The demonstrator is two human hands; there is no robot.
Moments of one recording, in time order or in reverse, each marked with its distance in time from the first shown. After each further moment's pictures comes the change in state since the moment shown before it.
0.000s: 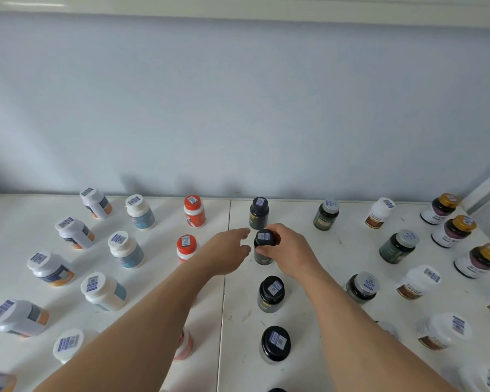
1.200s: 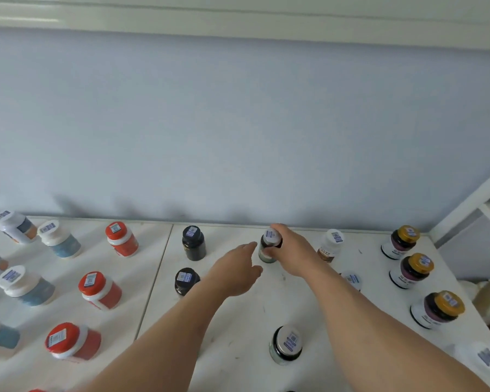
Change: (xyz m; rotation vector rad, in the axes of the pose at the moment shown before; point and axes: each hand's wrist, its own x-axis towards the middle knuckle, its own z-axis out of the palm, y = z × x) left_hand 0.101 0.142 0.067 -0.030 0.007 0.009; right_hand 0.083 0.094 -0.145 -0.159 -0.091 0.006
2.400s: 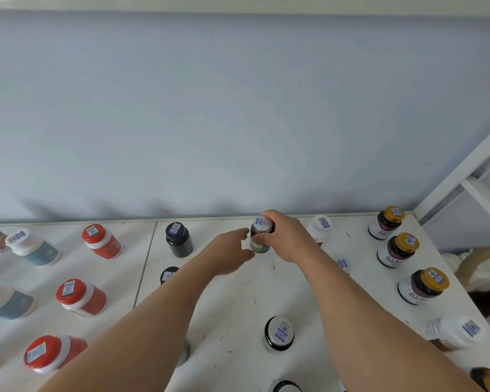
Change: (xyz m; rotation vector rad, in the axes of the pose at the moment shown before) left_hand 0.039 -0.005 -0.003 -0.043 -0.070 0.007; right_hand -0.003 -0.001 -0.012 0.068 0.068 -0.010
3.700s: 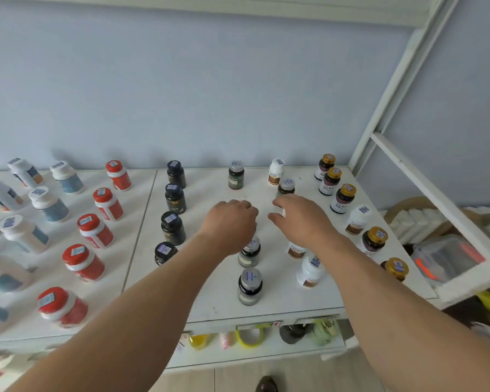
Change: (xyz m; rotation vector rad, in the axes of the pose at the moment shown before) left_hand -0.226 0.074 0.084 0.682 0.509 0.443; right_hand -0.264 0.015 -0.024 -0.511 0.207 -0.133
